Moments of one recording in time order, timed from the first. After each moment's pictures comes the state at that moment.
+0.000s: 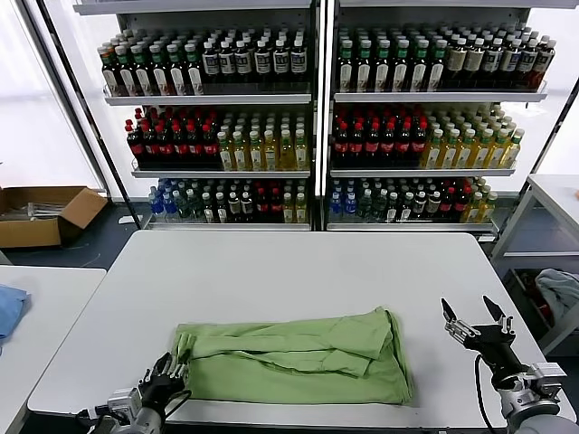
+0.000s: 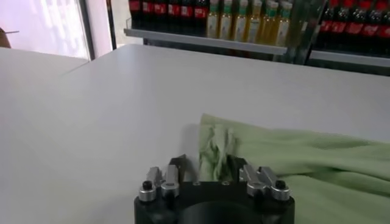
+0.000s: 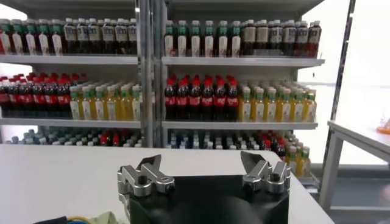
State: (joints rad) left arm 1.60 -1.19 -0.48 -2.06 -0.56 0.42 -0.33; right arm -1.58 1.13 0.83 2.11 0.49 -0.24 -0.04
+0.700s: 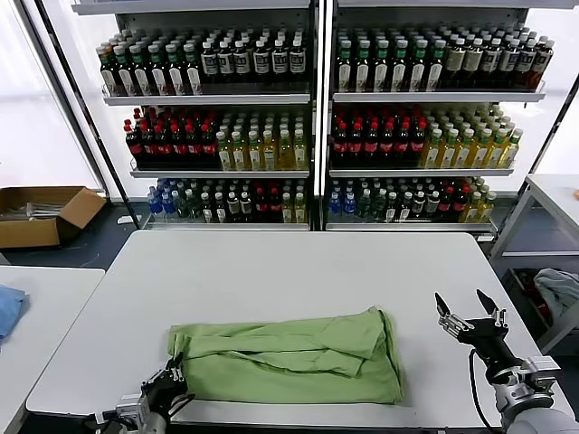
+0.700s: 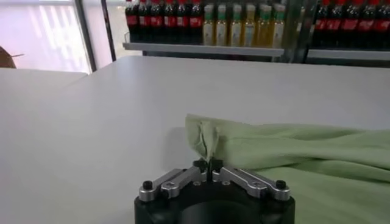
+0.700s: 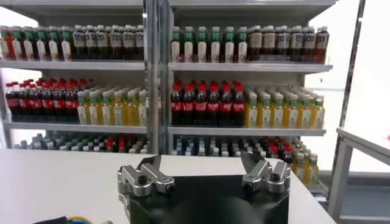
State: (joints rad) left arm 1.59 -1.17 -0.48 -2.04 -0.47 0.38 -0.34; right arm -1.54 1.10 0.80 2.12 0.50 -0.24 -0.03
